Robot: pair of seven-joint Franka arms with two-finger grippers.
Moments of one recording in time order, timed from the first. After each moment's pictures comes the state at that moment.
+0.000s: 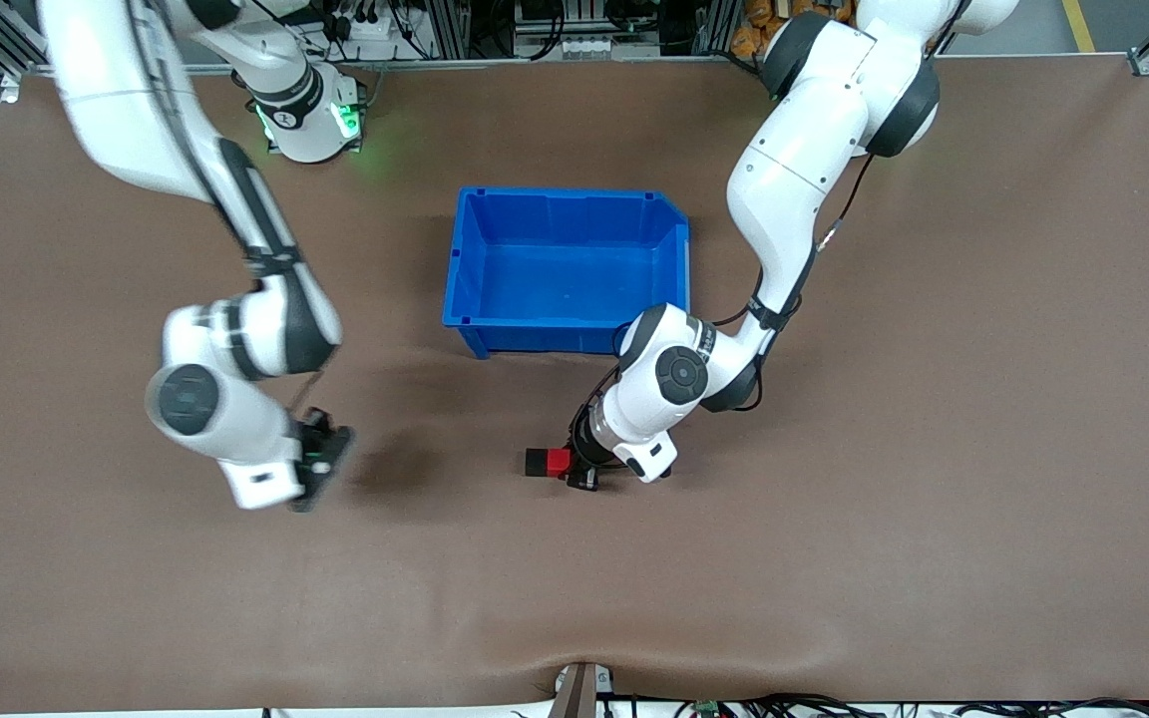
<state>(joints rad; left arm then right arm) -0.59 1.12 -0.10 -1.09 -0.32 2.54 -1.90 0.30 0.70 -0.04 -1.51 -0.03 2.21 -0.88</state>
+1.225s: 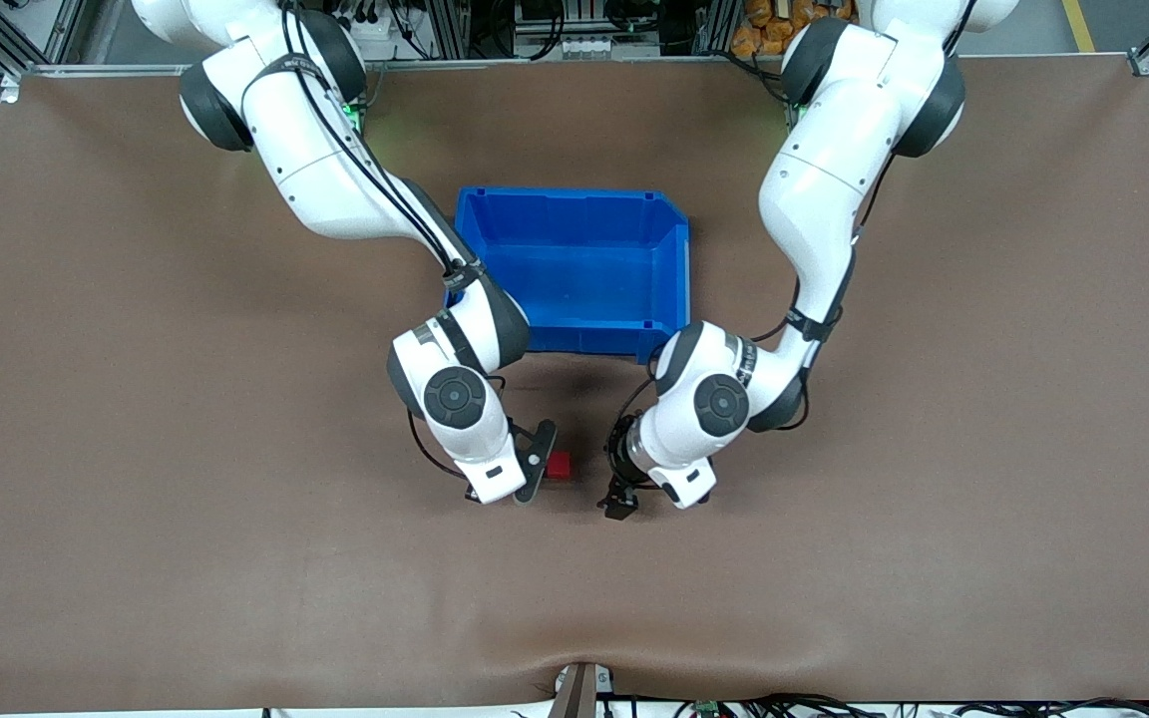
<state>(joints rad) -0.50 1.08 -0.08 -1.06 -0.27 2.35 -1.75 0.55 1.05 -0.02 -1.08 -0.02 2.18 -0.71</state>
